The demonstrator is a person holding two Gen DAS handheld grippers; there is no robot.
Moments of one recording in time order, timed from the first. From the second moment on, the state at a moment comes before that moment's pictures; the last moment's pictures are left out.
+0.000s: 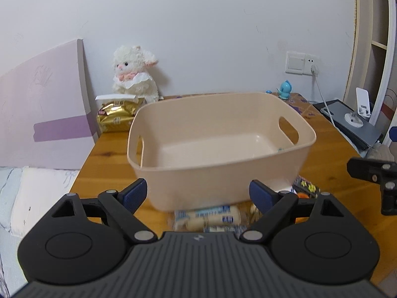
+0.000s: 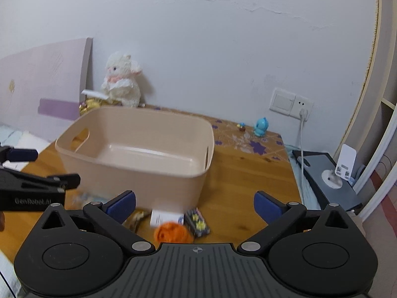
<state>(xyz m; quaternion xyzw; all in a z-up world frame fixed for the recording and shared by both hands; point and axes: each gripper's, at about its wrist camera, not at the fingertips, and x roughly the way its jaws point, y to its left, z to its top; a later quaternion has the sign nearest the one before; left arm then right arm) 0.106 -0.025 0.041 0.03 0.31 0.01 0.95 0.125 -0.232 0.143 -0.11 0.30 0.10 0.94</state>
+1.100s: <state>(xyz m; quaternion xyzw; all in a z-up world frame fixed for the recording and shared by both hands) 0.090 -0.039 -0.053 0.01 0.40 -0.01 0.91 0.138 -0.267 0.038 -0.07 0.41 0.11 0.90</state>
